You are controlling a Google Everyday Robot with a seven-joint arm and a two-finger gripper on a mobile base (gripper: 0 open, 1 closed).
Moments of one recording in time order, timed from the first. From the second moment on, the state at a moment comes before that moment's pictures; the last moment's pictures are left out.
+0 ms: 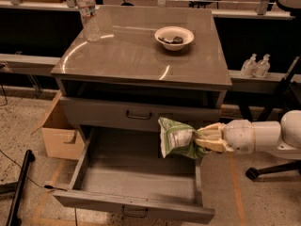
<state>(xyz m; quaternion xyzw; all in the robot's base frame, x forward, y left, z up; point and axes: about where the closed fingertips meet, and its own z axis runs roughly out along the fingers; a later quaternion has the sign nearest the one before) 0.503 -0.155 0.717 -0.53 0.61 0.35 0.47</state>
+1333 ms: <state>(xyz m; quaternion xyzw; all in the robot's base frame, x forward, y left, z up) 0.519 -0.136 0.820 -0.53 0.60 0.32 0.51</state>
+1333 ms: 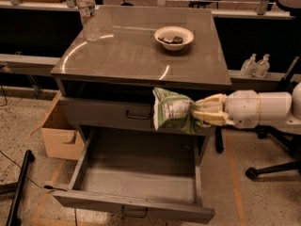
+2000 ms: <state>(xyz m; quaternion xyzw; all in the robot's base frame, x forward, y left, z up) 0.547 -0.123 0.902 -0.54 0.60 0.30 0.51</state>
